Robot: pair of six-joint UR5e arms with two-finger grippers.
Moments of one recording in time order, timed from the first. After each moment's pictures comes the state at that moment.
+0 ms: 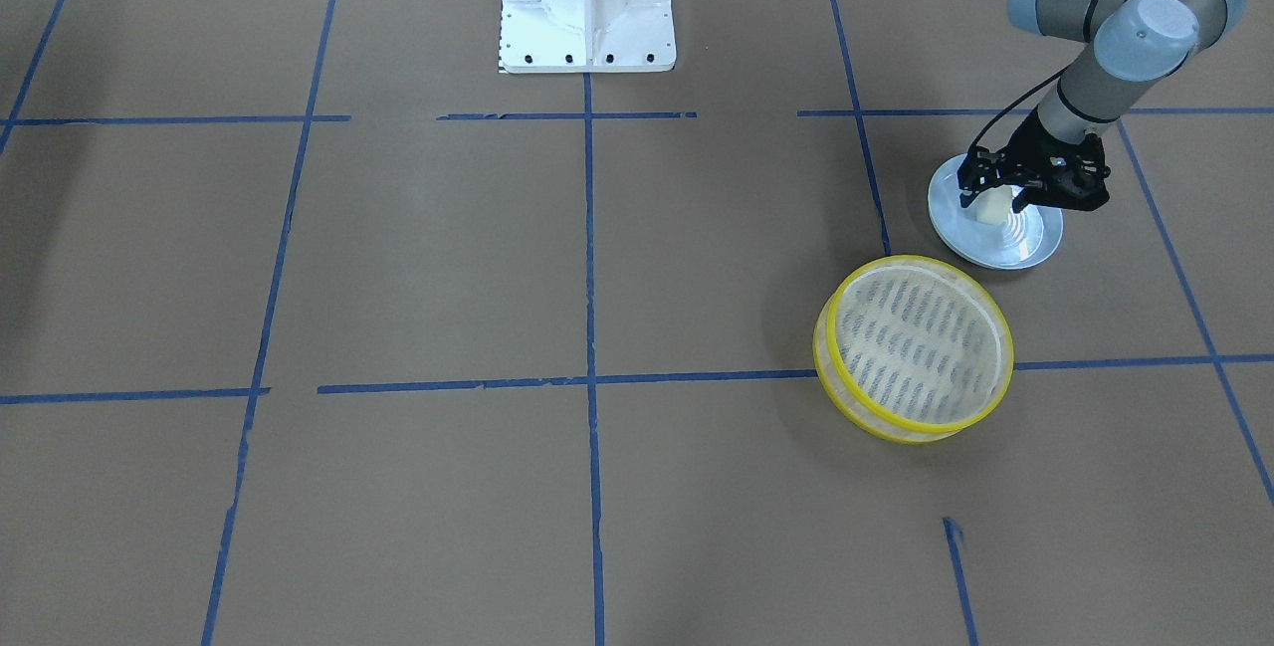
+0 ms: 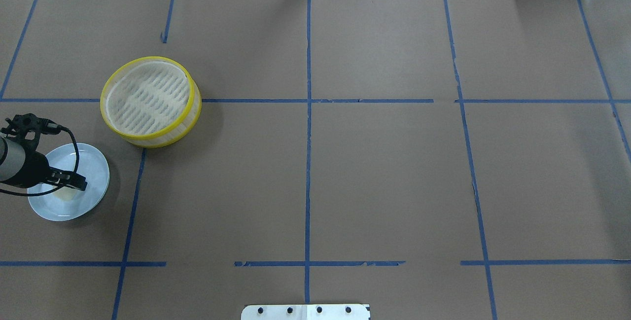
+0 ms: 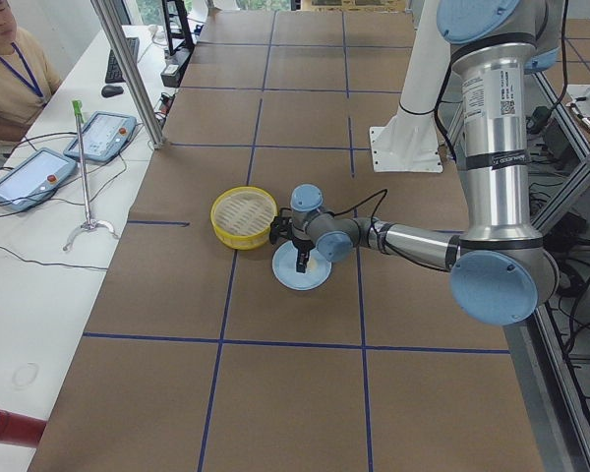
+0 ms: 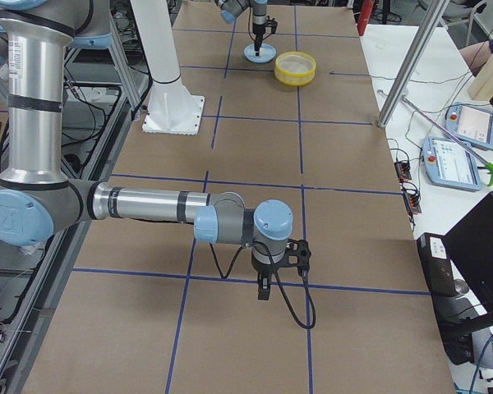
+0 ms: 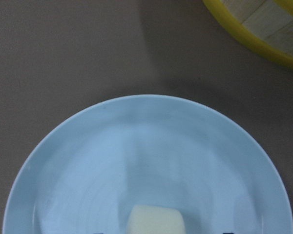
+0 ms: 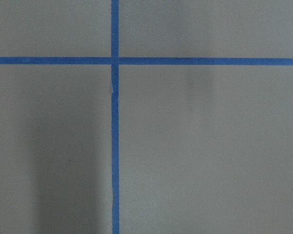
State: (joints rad) left arm -0.77 -1.43 -1.76 -2.18 -2.08 -0.84; right arm 1.57 -1.68 1.65 -1.57 2.29 0.01
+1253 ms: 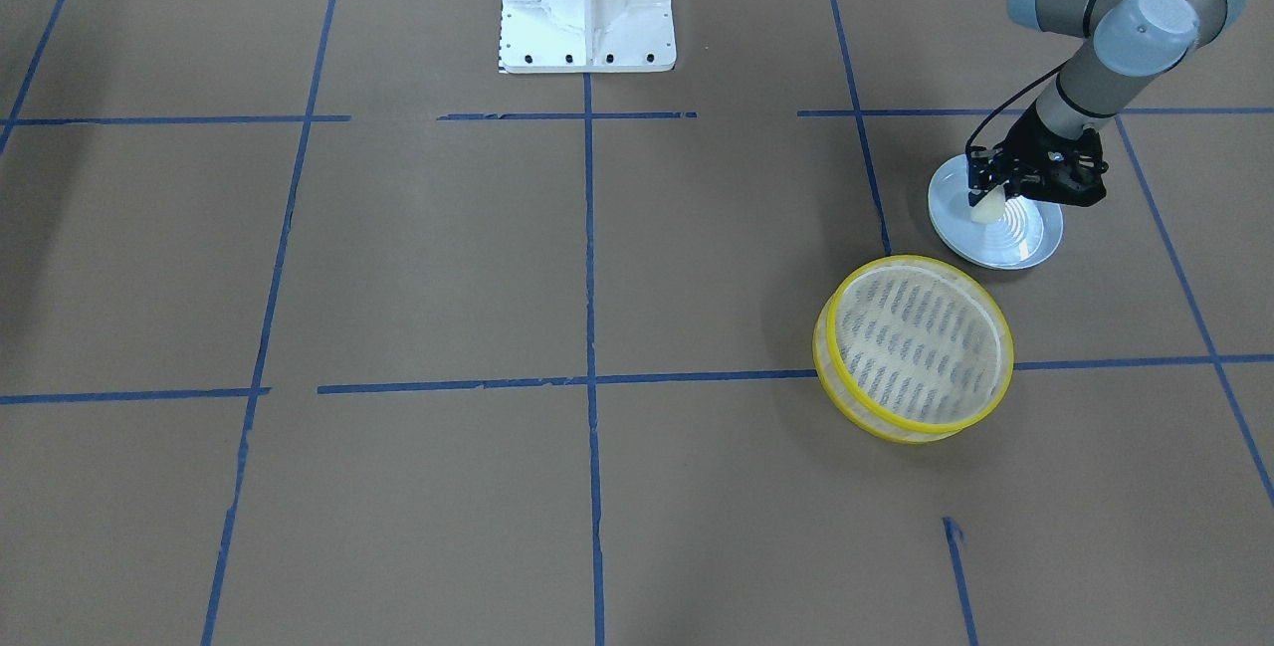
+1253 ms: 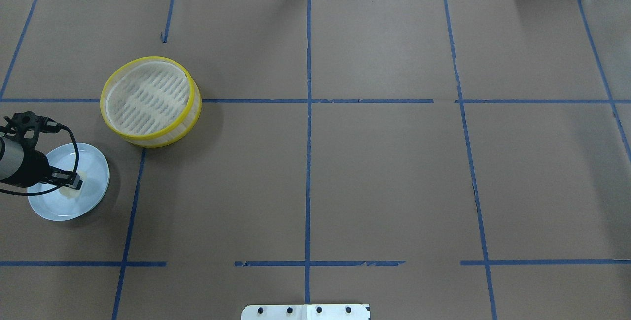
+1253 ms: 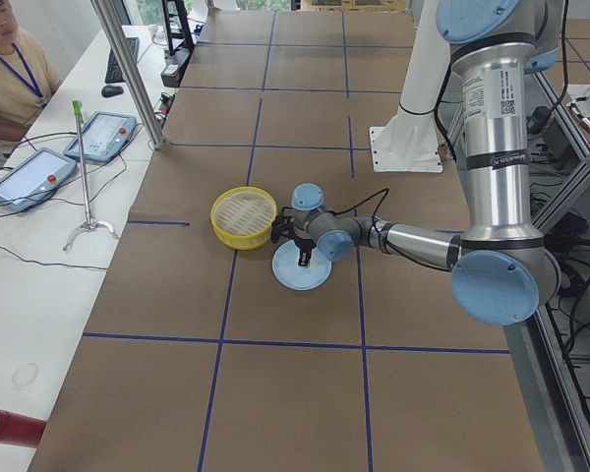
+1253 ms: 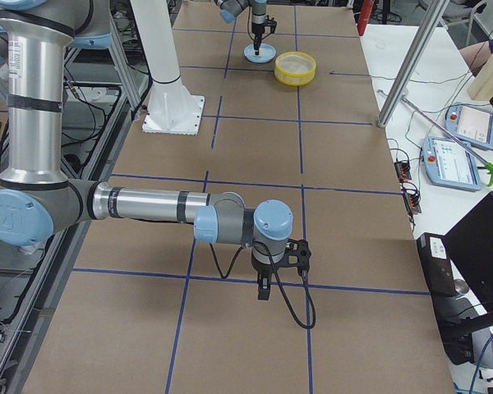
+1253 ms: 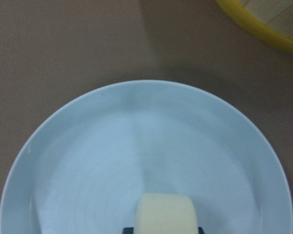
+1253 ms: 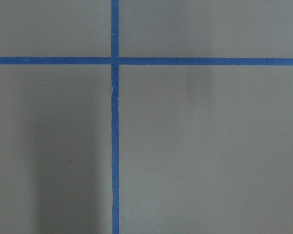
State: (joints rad) left arm -0.77 -1.43 -1.80 -2.18 -2.09 -0.84; right arm 1.57 -1.68 1.65 -1.57 2.29 0.01
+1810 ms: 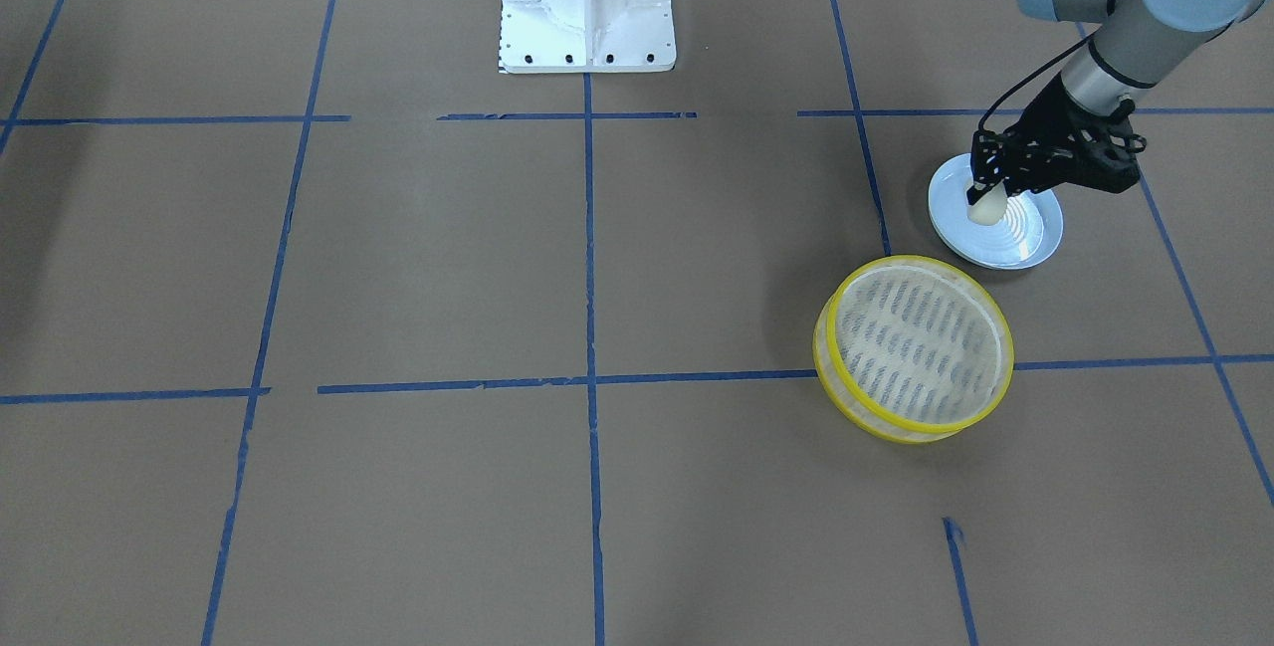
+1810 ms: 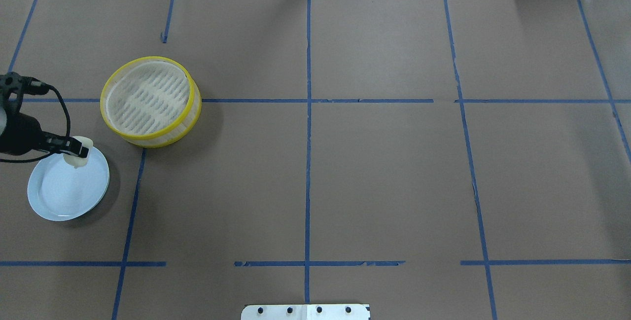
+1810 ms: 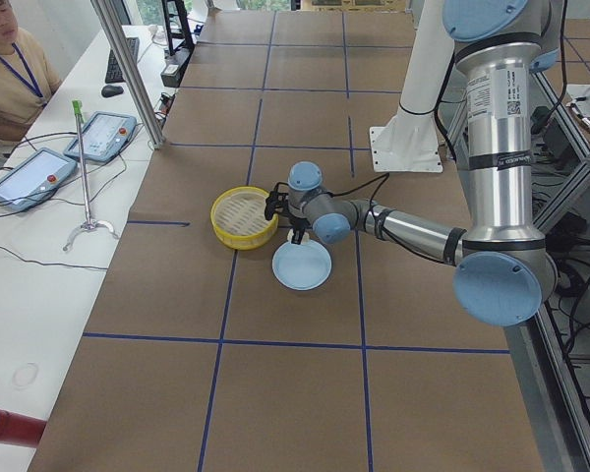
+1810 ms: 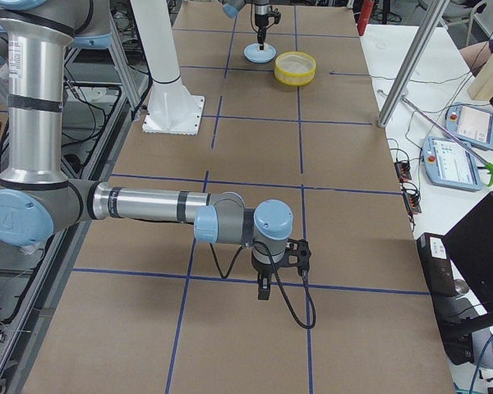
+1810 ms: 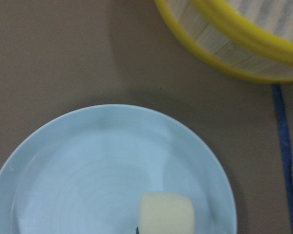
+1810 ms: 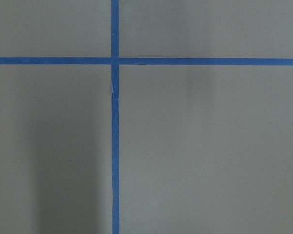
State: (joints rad) left arm -0.93 -1.51 -1.88 -2.16 -2.20 -0.85; right arm 1.57 -1.68 1.65 -1.57 2.29 0.01
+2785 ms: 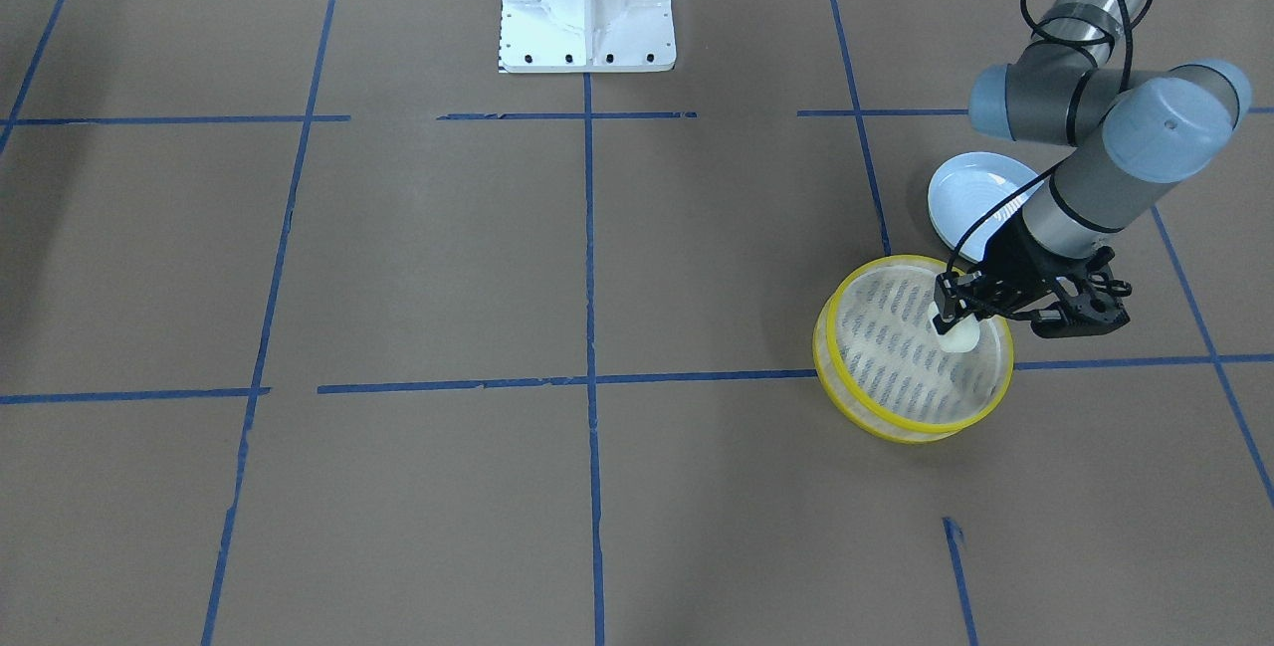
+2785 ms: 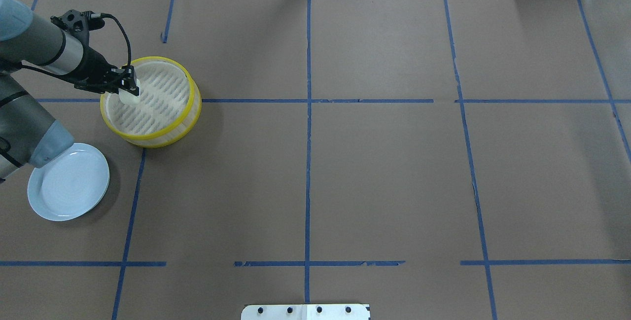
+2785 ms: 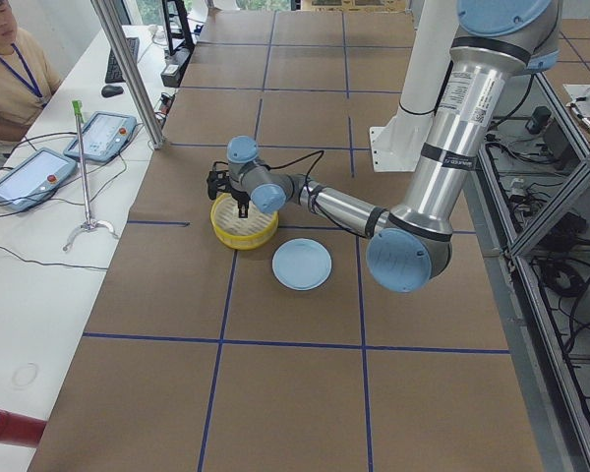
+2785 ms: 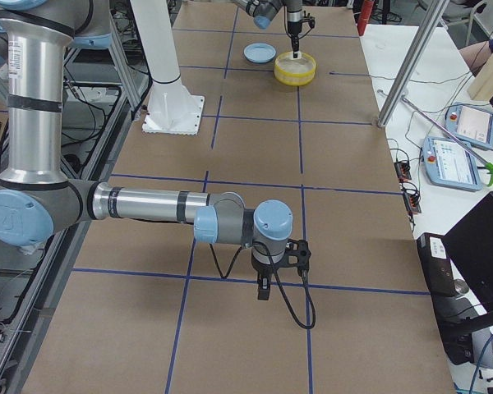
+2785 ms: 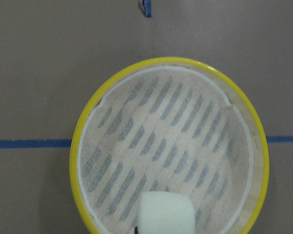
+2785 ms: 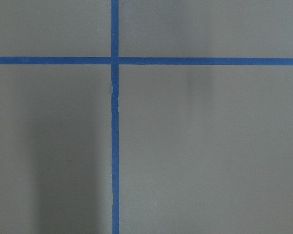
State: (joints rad) left arm -0.95 -1.89 -1.54 -2.07 -2.16 -1.04; right arm 1.57 -1.68 1.65 -1.57 2.29 0.01
